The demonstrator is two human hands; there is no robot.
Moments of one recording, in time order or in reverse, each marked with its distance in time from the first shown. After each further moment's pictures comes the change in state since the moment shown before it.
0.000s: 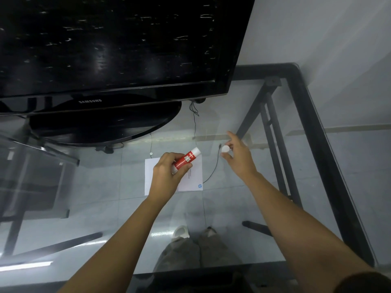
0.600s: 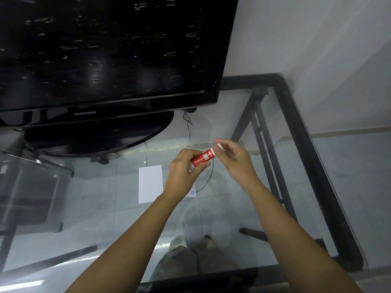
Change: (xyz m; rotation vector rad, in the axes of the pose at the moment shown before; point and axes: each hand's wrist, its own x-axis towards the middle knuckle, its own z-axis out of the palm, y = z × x) left_hand 0.012 0.057 0.026 -0.046 -0.041 0.194; right_hand -0.044 -0.059 -0.047 0.462 -0.010 0.016
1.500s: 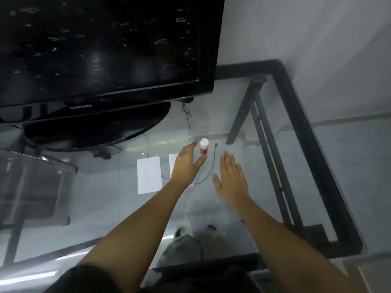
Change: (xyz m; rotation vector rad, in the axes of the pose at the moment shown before) left_hand 0.006 -0.029 0.039 0.125 -0.162 -0.215; right_hand -0.033 0.125 0.024 -1.023 -0.089 -0.018
